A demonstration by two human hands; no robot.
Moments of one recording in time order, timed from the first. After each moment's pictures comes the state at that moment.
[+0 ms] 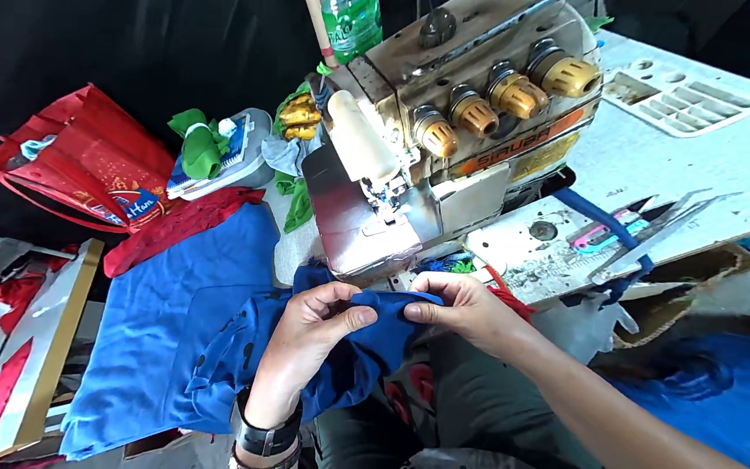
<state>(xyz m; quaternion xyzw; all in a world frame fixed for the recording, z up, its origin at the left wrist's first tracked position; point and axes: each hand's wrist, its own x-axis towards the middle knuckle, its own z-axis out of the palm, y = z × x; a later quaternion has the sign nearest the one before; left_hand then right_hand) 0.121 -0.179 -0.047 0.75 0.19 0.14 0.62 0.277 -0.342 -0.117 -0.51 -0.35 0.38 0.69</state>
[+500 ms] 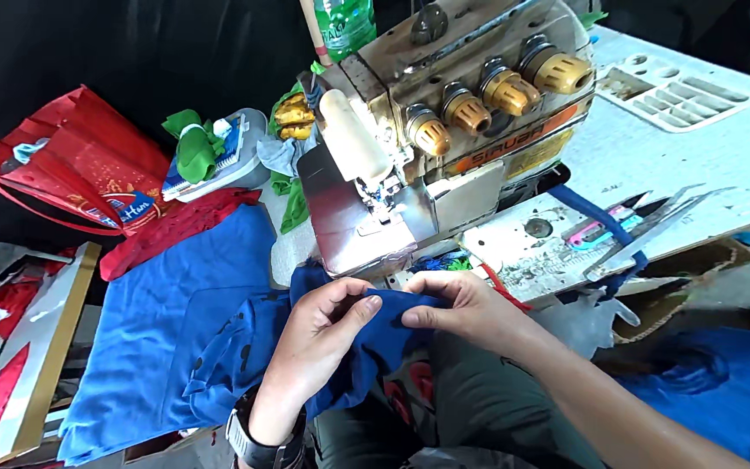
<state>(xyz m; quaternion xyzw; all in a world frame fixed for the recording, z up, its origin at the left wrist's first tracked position) 0.129 -0.192 -0.036 0.84 0.16 0.14 0.50 0.282 -0.347 -0.108 -0.51 -0.41 0.36 0.67</state>
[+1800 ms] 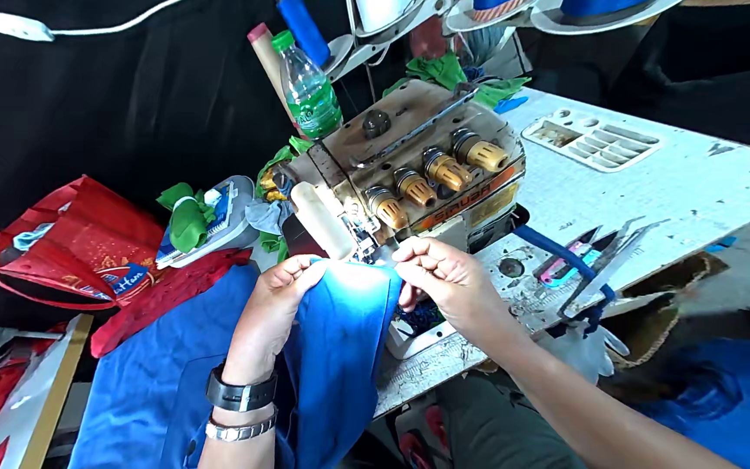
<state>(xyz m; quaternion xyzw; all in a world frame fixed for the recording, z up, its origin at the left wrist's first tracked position) 0.196 -0.134 -0.002 0.79 0.23 0.14 0.55 0.314 -0.316 -0.082 -0.52 -0.30 0.16 0.78</state>
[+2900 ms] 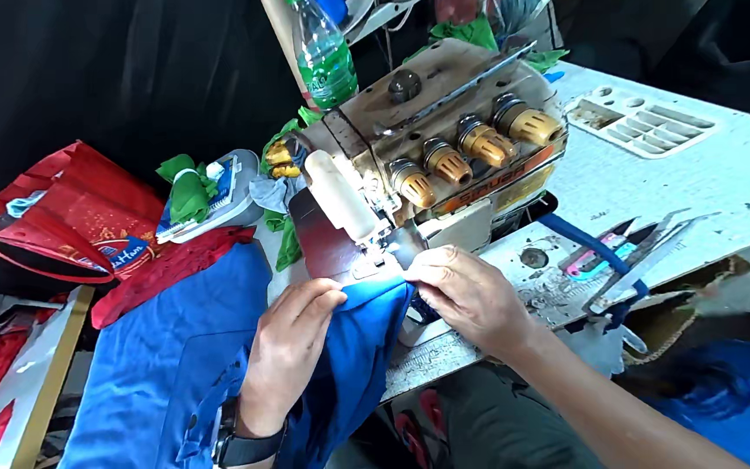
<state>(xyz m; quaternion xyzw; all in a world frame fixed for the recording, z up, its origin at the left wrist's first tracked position) 0.156 -0.137 -0.043 0.94 -0.06 0.33 0.07 0.326 -0.318 -0.115 -0.60 -0.55 -0.25 0.52</state>
